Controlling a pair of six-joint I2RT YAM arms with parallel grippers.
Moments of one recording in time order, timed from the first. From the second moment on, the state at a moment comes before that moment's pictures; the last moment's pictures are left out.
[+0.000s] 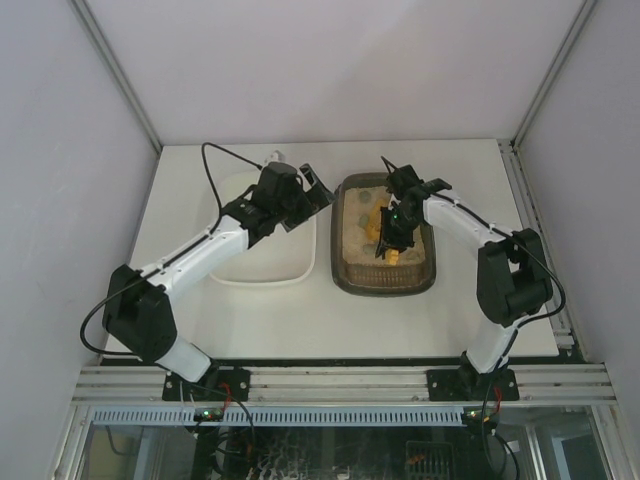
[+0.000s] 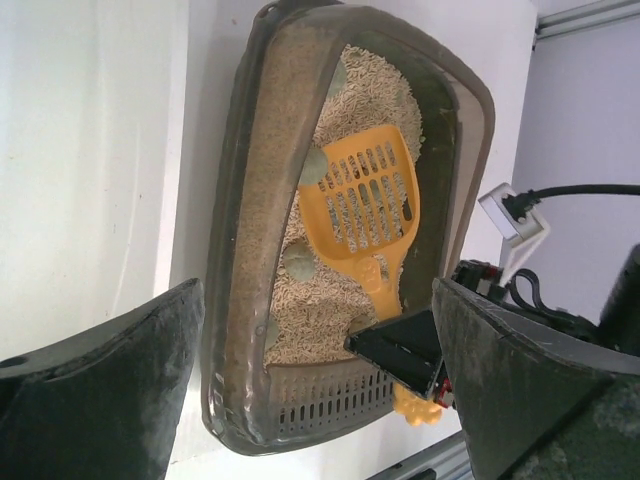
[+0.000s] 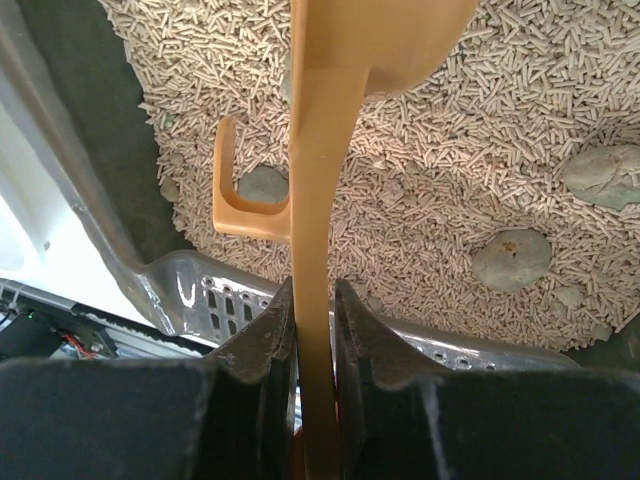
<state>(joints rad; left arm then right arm) -0.60 1.54 1.26 -0.33 -0.08 -1.00 0.39 1.75 1.34 -0.88 -0.27 0.49</state>
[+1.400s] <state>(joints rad) -0.24 1.29 0.97 -0.33 0.04 -0.78 0.27 1.52 1.00 -0.47 -0.62 0.57</state>
